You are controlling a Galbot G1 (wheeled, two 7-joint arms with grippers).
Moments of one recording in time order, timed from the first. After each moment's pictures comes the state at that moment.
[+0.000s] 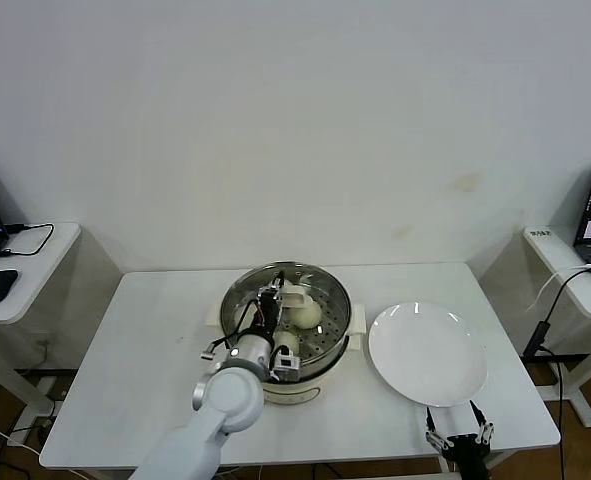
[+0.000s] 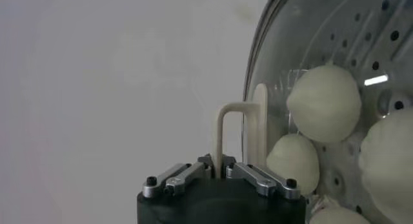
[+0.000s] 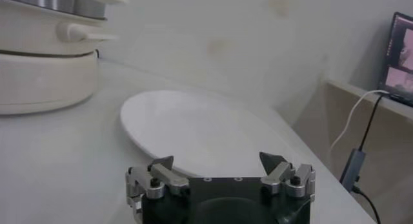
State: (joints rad) left arm 0.91 -1.25 0.06 -1.83 1.27 0.42 0.27; right arm -1.65 1.57 0.82 1.78 -0.18 0.19 -0.17
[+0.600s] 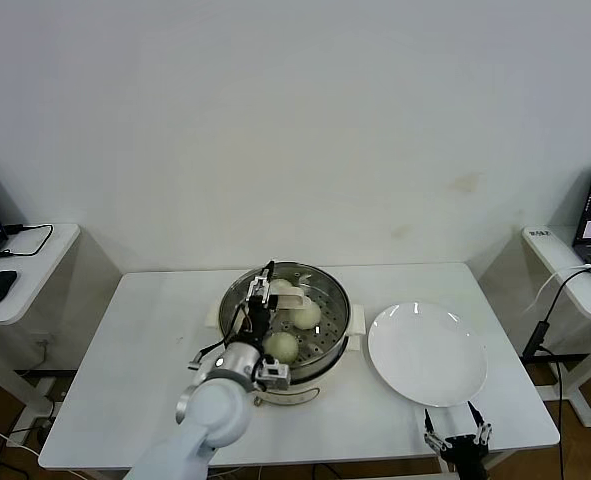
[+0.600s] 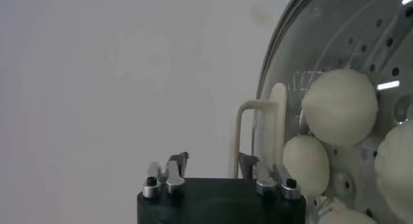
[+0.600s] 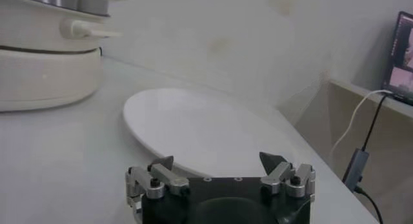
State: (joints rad) left arm 0.99 -1.20 0.01 -1.94 1.20 0.42 0.23; right arm -1.65 1.57 0.81 1.78 -0.19 0.19 -0.17
